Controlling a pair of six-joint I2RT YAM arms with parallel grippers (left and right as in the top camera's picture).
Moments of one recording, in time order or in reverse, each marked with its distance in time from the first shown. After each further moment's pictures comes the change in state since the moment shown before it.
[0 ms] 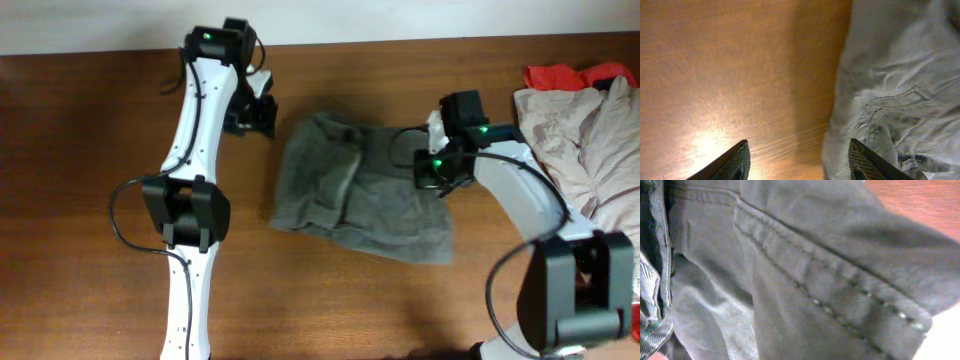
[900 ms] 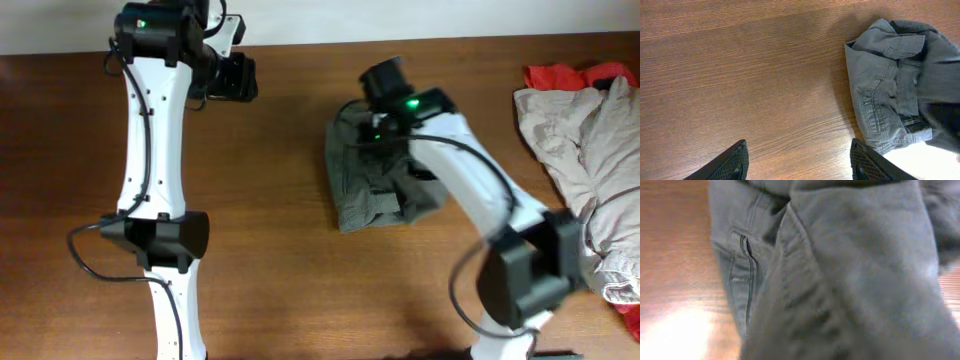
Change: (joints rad) left arm 0.051 -0.243 0.095 -0.001 0.050 0.000; right arm 0.302 0.192 0.392 -0.163 0.185 0.301
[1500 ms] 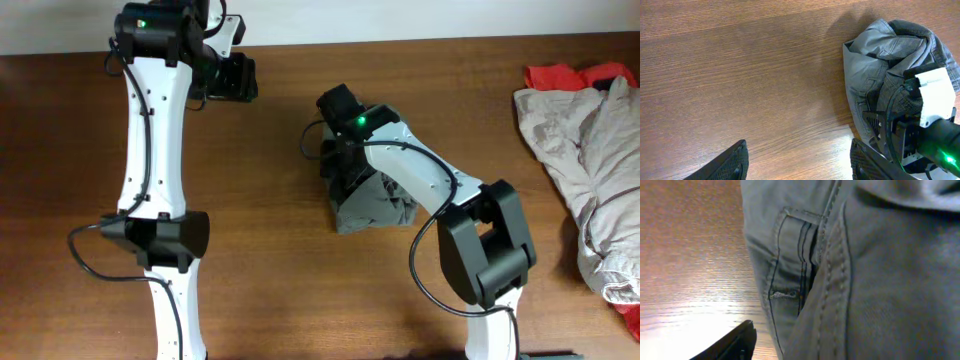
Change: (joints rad) left arm 0.000 0.000 0.000 -0.001 0.000 0.000; right arm 0.105 0.158 0.000 0.135 -0.074 0.131
